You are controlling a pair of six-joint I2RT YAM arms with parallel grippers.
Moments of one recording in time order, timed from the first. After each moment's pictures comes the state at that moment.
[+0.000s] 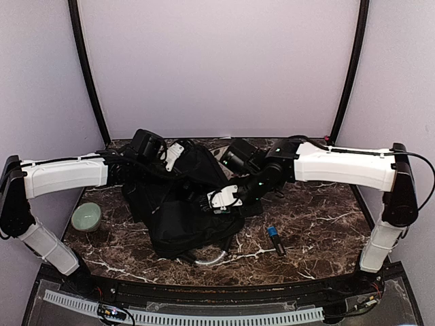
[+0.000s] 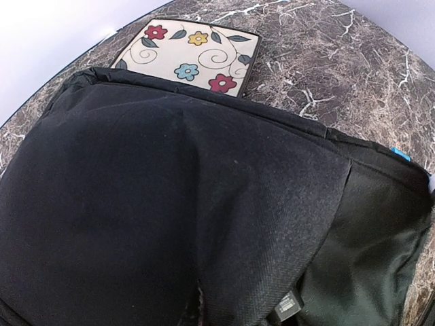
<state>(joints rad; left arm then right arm) -0.70 1.49 1.06 -0.30 0.06 0.04 1.04 1.74 1.50 -0.88 0.00 -0.83</state>
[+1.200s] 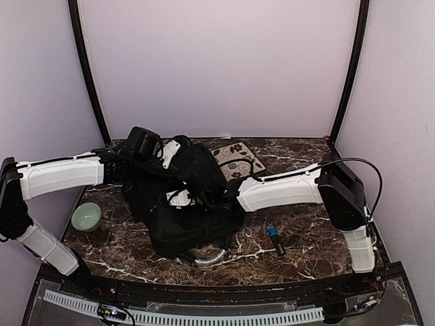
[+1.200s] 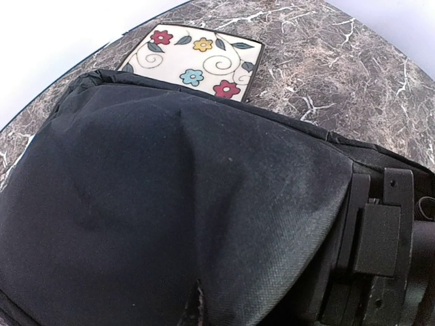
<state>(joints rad) -0.68 1.46 1.06 -0.31 0.08 0.03 1.15 2.17 1.61 -0.06 0.59 -1.08</state>
